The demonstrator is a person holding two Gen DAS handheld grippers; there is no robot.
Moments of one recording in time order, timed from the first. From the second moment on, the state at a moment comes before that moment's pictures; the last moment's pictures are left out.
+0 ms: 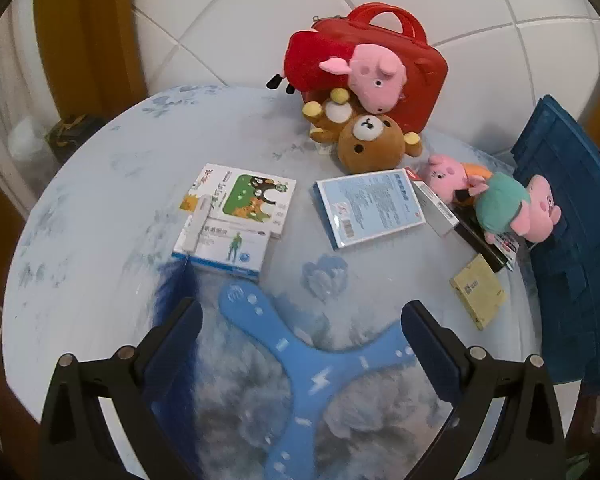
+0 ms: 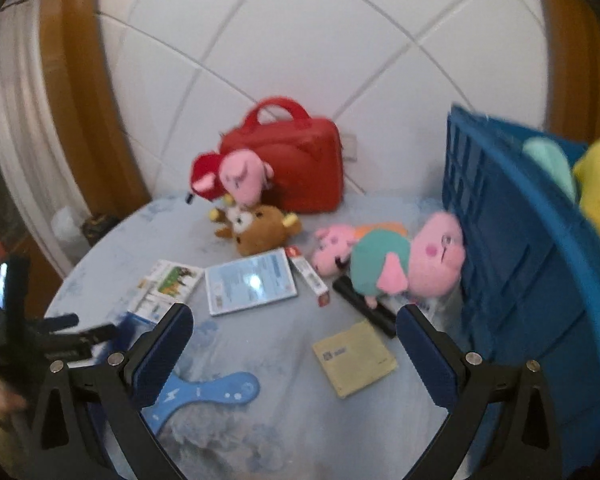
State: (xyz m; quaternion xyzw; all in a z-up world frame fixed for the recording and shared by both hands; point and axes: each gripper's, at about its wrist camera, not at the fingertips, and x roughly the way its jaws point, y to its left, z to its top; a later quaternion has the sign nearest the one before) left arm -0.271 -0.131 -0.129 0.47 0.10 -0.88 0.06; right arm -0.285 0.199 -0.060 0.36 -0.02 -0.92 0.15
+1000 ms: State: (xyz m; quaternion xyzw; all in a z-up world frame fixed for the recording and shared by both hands) left arm -0.478 -0.130 -0.232 0.55 0.04 -0.83 0.02; right arm -0.475 0.146 -0.211 0.52 -0.02 -0.85 0.12
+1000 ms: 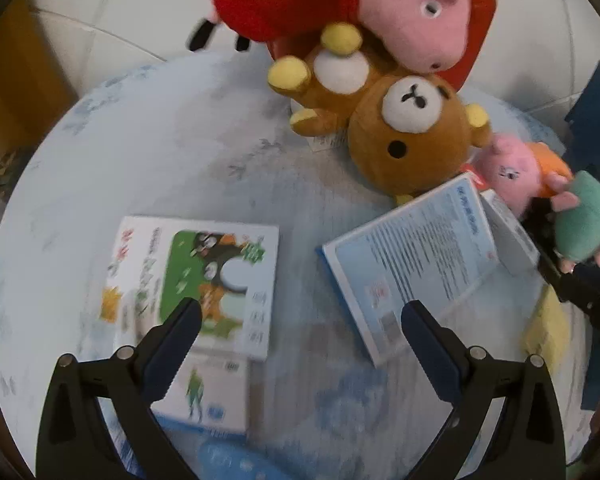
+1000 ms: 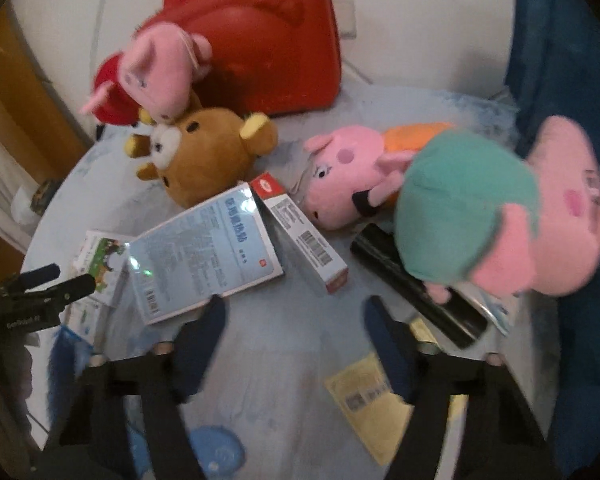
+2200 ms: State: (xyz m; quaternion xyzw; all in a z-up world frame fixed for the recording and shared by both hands) left arm -0.443 -0.075 -0.280 0.60 0.02 -0.80 -0.08; right arm -0.419 0.174 -0.285 0.58 -0.07 -0.81 0.10
